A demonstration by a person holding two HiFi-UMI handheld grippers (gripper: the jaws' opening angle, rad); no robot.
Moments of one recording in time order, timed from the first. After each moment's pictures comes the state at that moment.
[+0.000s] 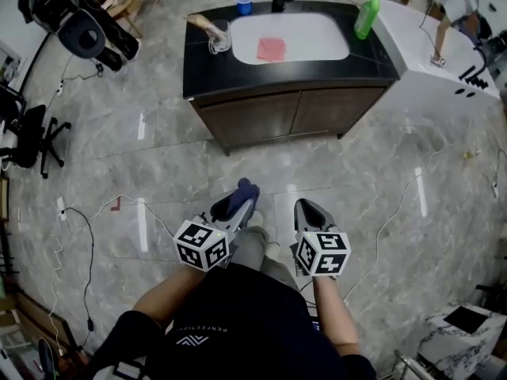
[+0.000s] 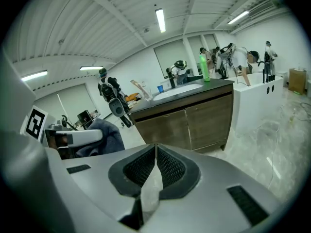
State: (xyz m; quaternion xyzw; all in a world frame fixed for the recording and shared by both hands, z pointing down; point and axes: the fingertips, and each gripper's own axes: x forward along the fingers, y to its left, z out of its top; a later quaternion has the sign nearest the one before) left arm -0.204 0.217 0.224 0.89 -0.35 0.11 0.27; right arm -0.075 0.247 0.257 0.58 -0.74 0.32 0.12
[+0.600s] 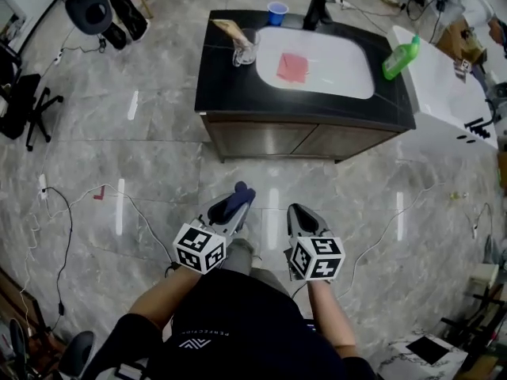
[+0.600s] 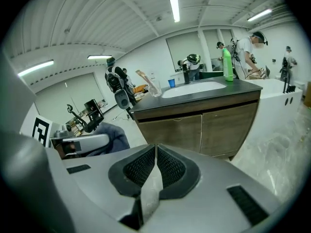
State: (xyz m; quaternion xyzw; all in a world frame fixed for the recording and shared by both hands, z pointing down) left arm -0.236 0.123 0.249 0.88 -0.39 0.08 0.27; right arm -0.109 0.139 0.260 0.53 -0.77 0.31 0.18
